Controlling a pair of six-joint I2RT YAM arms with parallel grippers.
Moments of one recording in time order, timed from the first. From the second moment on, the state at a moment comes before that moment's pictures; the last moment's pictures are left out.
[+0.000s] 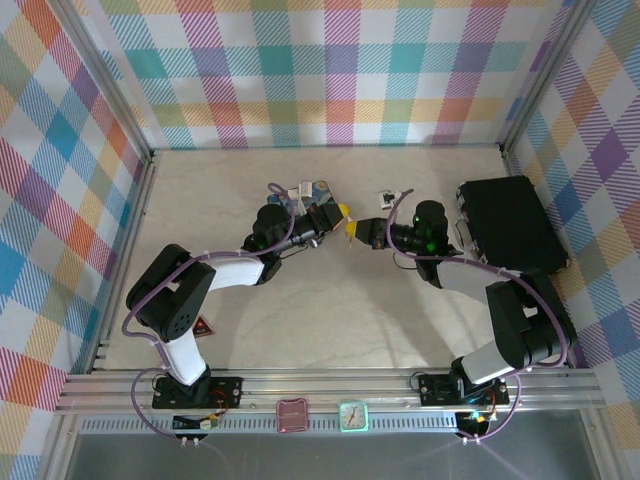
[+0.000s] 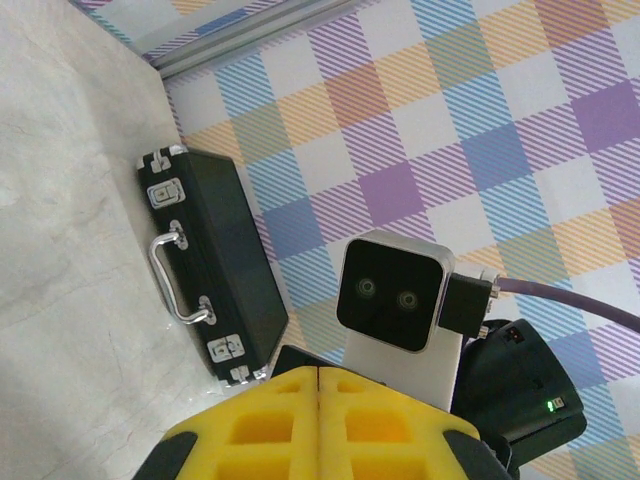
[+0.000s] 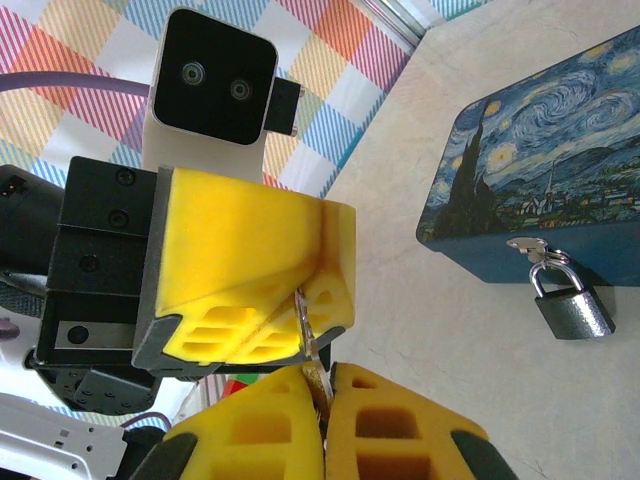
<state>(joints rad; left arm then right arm) -0.59 1.76 0.86 0.97 0.51 -1.23 0.36 1.49 0.67 0.65 -0.85 0.75</state>
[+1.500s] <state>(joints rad) -0.66 1.91 0.96 0.21 -0.26 -0.84 0.41 1.45 0.78 -0.06 -0.56 0.46</state>
